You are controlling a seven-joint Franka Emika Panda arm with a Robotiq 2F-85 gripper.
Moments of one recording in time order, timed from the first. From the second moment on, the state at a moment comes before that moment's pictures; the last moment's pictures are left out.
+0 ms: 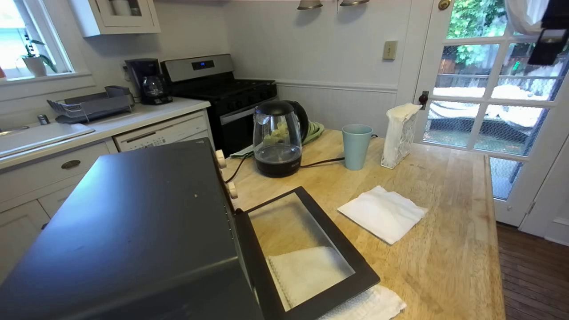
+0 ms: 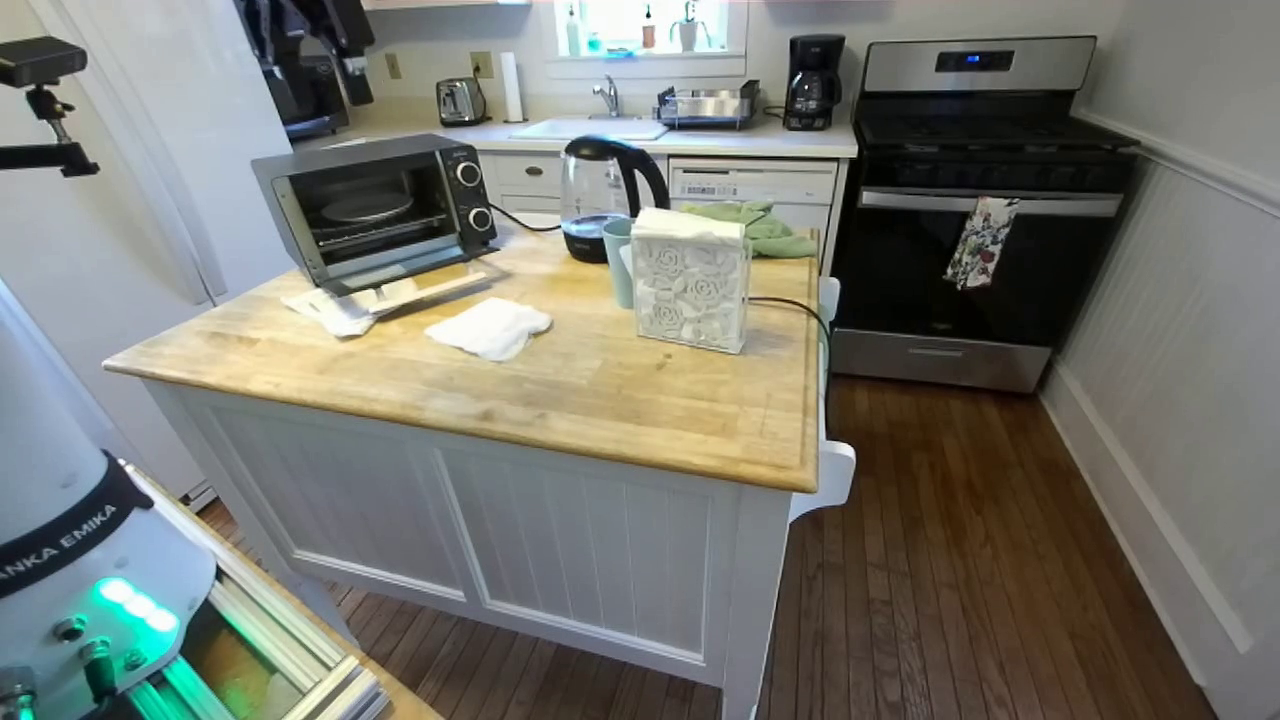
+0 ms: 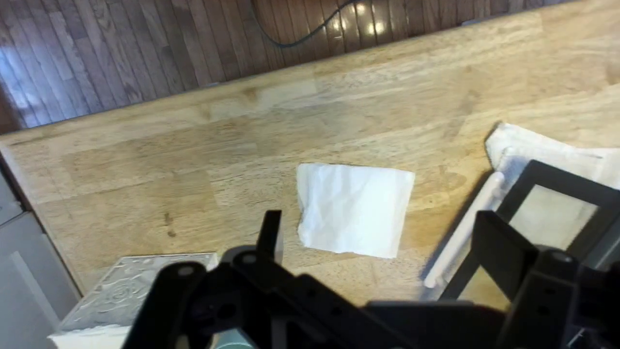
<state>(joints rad) 0.01 -0.71 0.02 -2.48 -0.05 1.82 0.01</state>
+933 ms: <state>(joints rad) 0.20 -0.12 0.21 -2.42 0.41 2.63 0.22</state>
